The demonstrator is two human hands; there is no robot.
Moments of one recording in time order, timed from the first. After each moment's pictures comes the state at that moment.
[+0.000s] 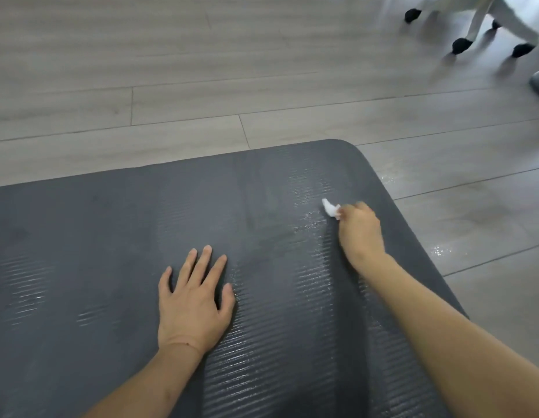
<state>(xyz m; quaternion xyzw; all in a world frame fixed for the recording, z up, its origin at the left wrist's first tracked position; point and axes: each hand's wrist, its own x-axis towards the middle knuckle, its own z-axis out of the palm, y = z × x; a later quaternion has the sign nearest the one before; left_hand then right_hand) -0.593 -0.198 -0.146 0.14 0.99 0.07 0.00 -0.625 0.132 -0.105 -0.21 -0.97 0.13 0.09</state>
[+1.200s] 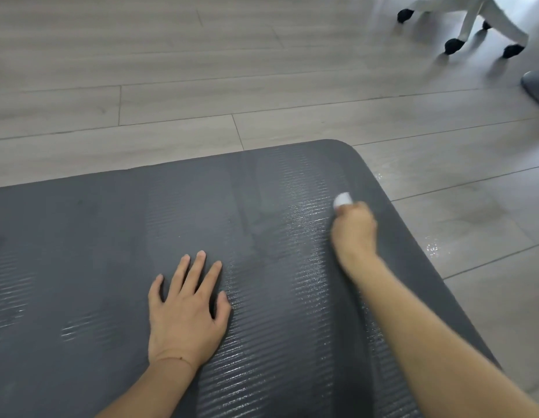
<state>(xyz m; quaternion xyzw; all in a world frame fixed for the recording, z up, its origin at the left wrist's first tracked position) -0.595 -0.198 -0.154 0.14 0.99 0.05 -0.02 -0.641 0.119 -0.102 -0.30 -0.94 0.14 0.13</state>
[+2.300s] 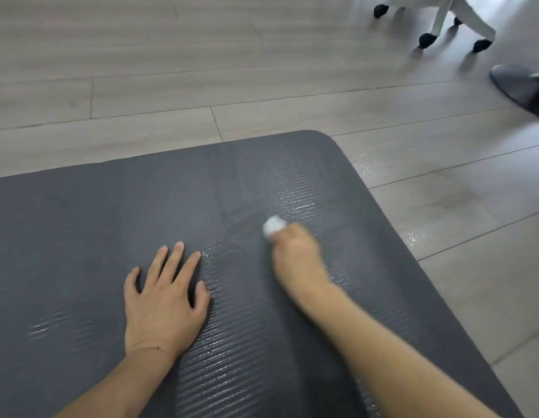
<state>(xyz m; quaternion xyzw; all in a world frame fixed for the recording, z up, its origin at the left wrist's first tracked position) -0.597 -0.196 -0.148 0.14 0.99 0.05 -0.01 -0.586 0.045 -0.102 -0.15 -0.96 0.22 0.09</state>
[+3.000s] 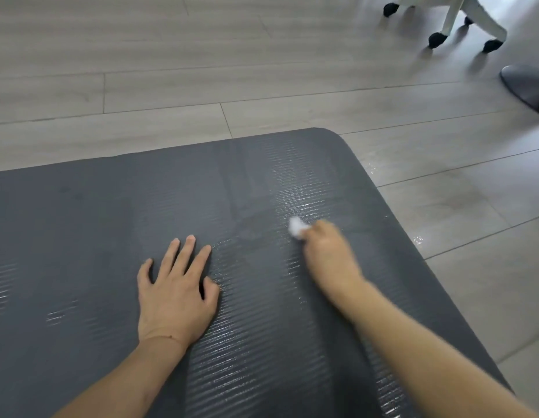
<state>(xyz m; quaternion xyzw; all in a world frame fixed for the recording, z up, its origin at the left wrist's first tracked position) -0.596 -0.196 -0.143 0.14 0.99 0.05 0.01 -0.570 0.086 -0.119 -0.10 -0.98 0.13 0.06</state>
